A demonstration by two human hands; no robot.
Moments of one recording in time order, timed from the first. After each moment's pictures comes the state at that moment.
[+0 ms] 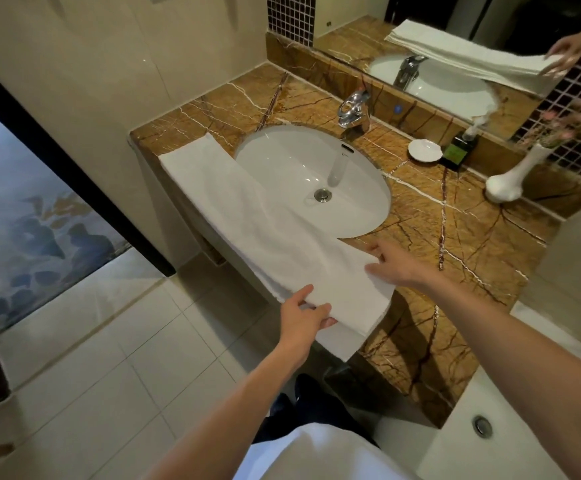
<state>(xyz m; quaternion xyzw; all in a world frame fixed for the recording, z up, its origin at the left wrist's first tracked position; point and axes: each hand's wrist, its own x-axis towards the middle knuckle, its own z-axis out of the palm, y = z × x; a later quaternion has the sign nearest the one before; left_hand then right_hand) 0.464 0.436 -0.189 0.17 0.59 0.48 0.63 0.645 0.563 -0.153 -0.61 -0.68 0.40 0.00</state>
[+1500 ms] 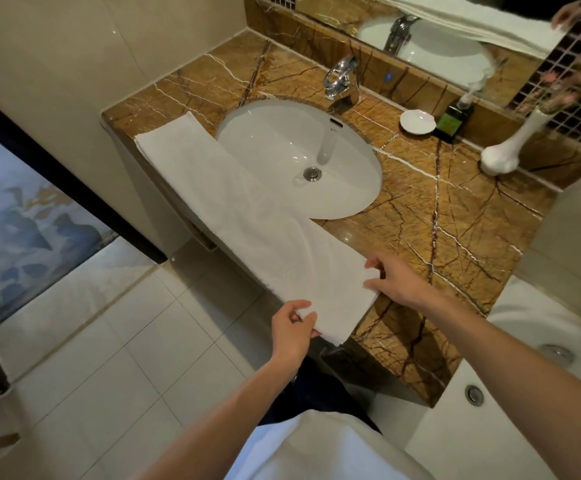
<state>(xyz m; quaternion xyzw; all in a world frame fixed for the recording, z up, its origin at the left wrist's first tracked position) 0.473 0.404 -0.241 0.23 0.67 0.43 0.56 0.679 0.521 -0.206 -0.61 -0.70 0.38 0.04</state>
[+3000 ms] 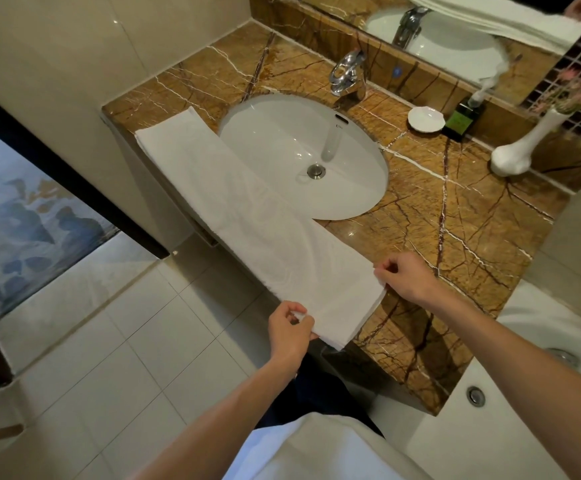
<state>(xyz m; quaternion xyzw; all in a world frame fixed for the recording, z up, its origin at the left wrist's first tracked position) 0.470 0.412 -0.249 0.20 0.68 0.45 0.54 0.682 0.531 -0.205 -0.65 -0.66 0.37 0.08</state>
